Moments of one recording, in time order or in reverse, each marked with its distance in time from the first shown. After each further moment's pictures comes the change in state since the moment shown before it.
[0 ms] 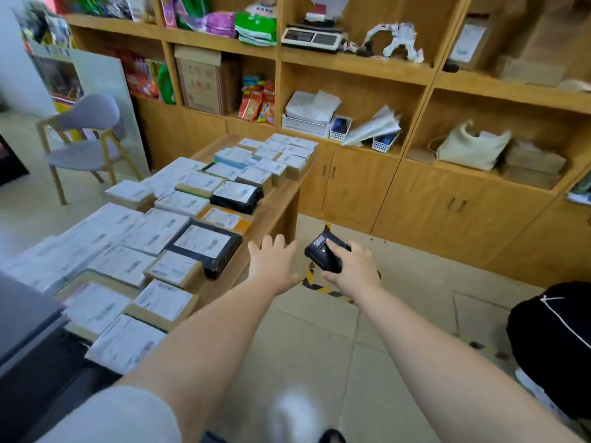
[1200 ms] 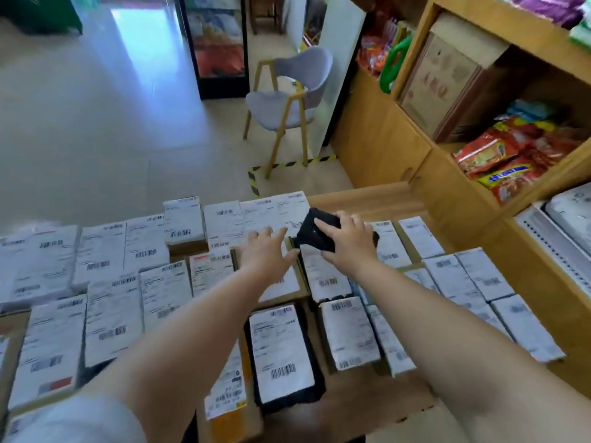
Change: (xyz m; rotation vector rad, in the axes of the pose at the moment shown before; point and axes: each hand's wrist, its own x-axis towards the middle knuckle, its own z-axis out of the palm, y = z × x) left_hand 0.501 -0.369 0.094 -0.370 -0.141 -1.083; right_hand 0.743 -0.312 0.135 -0.289 -0.225 -1.104
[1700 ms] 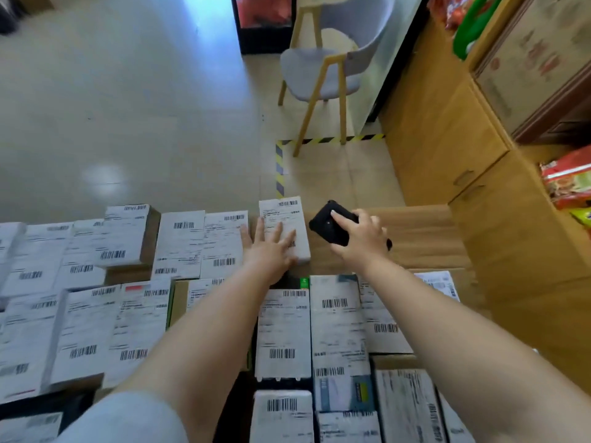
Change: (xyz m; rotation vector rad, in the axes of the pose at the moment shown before) left_hand 0.197 0.076 0.058 0.215 -0.324 -0.145; right_hand 0.191 0.151 0.072 0.253 -0.147 -0.019
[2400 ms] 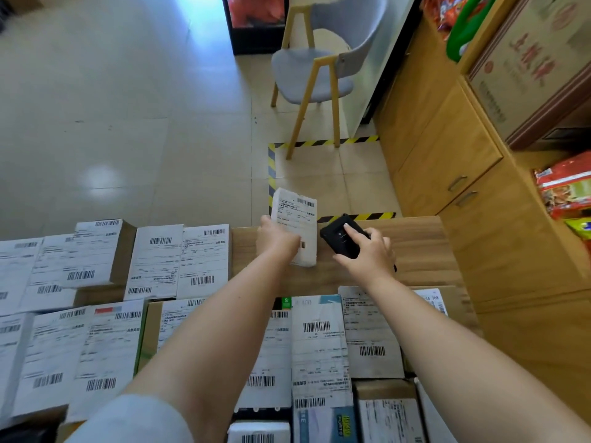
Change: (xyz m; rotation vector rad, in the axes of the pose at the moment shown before) left_hand 0.056 0.054 -0.042 -1.220 0.218 -0.472; right_hand 0.013 0.047 0.005 0.230 0.027 0.205
